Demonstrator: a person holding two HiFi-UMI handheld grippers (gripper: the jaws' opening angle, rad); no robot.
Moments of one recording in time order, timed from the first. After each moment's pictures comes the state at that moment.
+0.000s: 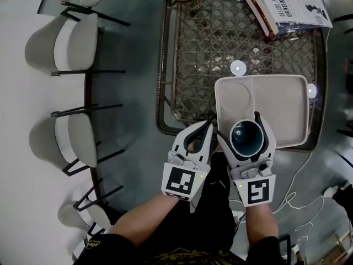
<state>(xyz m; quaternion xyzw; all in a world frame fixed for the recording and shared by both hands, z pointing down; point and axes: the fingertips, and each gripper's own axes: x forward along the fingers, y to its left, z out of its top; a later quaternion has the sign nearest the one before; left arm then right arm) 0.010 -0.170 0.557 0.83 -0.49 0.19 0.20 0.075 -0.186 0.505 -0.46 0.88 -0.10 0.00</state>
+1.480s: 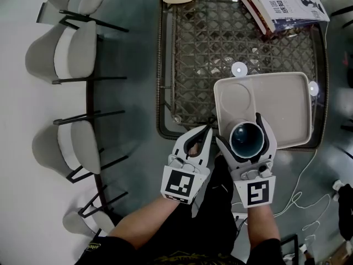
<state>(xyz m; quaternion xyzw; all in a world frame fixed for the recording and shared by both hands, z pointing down) 0.009 -0.164 0.569 0.83 -0.47 0.19 0.21 0.075 -0.181 0.516 -0.47 0.88 -0.09 -0.01</state>
